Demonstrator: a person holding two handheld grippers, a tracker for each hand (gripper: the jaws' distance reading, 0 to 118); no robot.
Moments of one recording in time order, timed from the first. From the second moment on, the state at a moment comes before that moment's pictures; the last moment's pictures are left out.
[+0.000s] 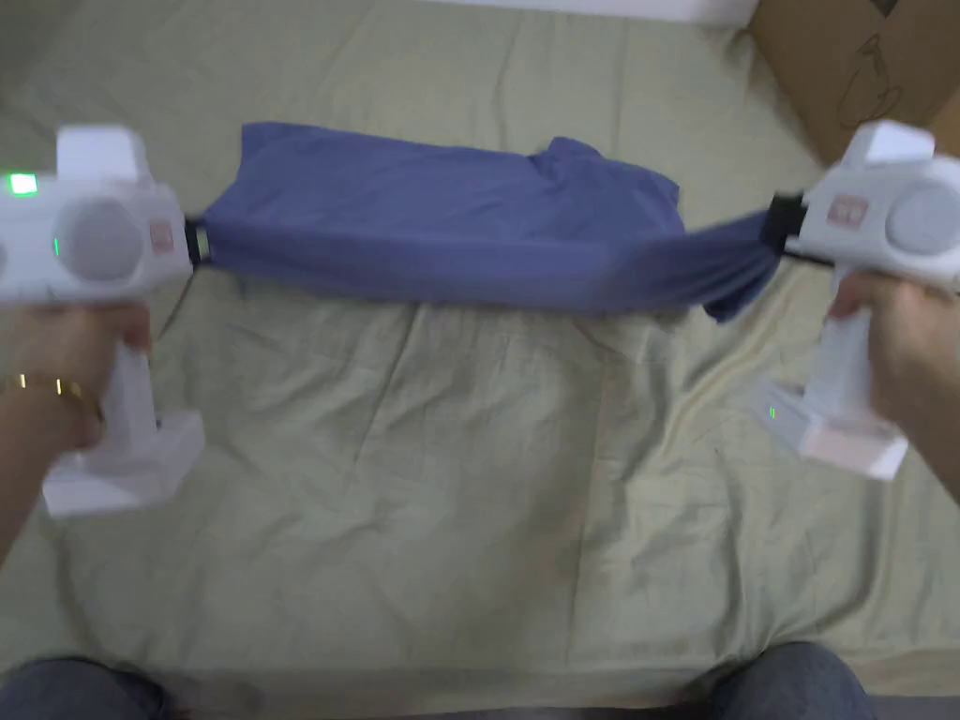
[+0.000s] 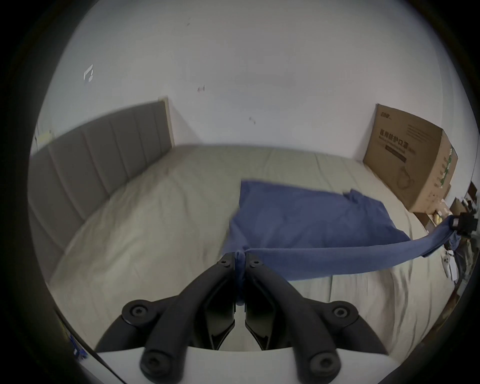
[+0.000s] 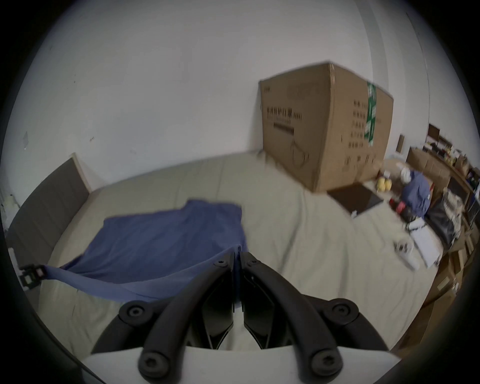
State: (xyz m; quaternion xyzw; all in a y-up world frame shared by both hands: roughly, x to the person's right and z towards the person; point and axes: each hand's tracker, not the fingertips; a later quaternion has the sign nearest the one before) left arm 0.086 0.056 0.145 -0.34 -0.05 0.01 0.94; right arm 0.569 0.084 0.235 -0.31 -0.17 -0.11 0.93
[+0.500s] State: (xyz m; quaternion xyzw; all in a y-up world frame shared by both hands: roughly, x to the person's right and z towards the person) left arm 0.033 0.001 0.300 -0.40 -0.04 0.05 0.91; right arm 0.541 0.022 0.427 -0.38 -0.09 -0.07 0.92
